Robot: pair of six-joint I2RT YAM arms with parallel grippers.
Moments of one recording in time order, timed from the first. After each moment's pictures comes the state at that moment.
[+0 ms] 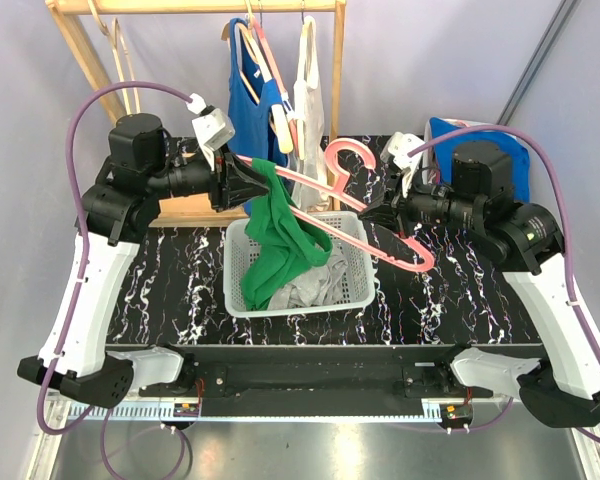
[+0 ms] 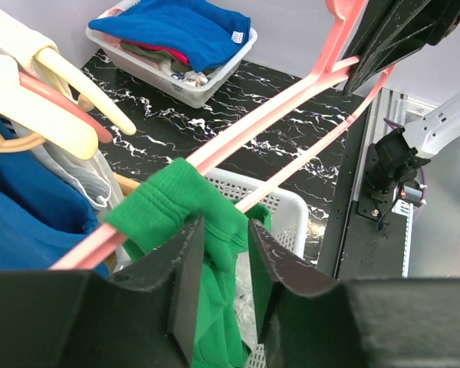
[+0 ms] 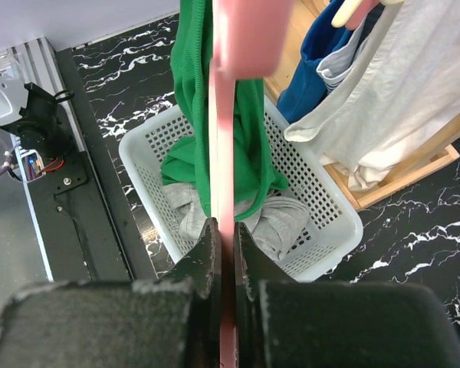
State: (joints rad) left arm -0.34 1.24 1.72 -0.79 0.88 0.15; right arm 0.55 1.15 1.68 -0.91 -0.51 -0.22
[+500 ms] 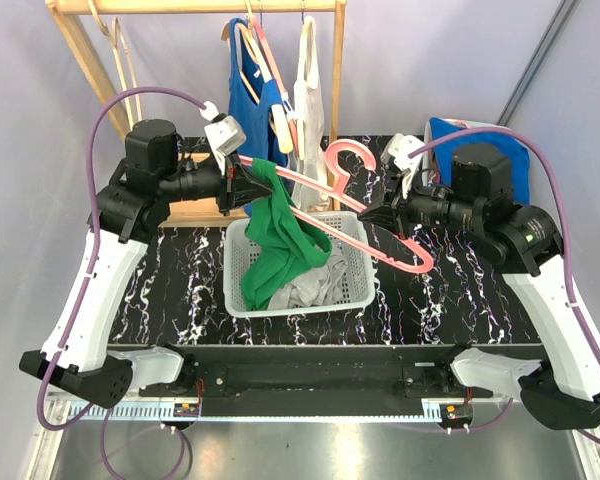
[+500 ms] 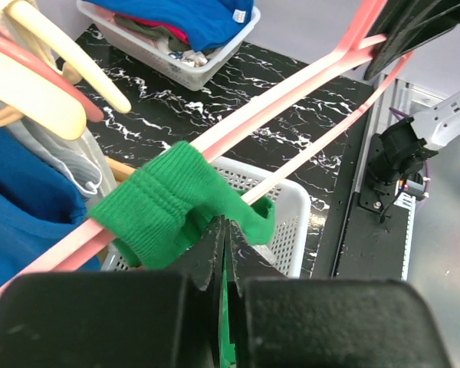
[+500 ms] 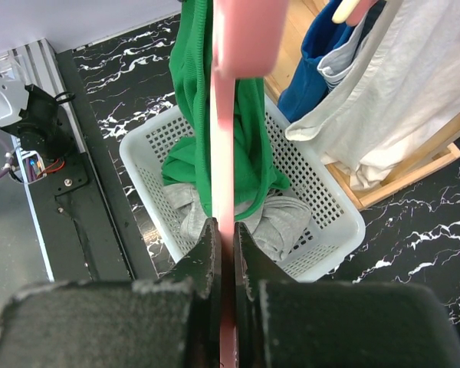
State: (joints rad) left arm -0.36 1.24 1.65 -0.76 0.84 0.16; right arm 0.55 1.14 1.65 -0.89 -0.52 -0.20
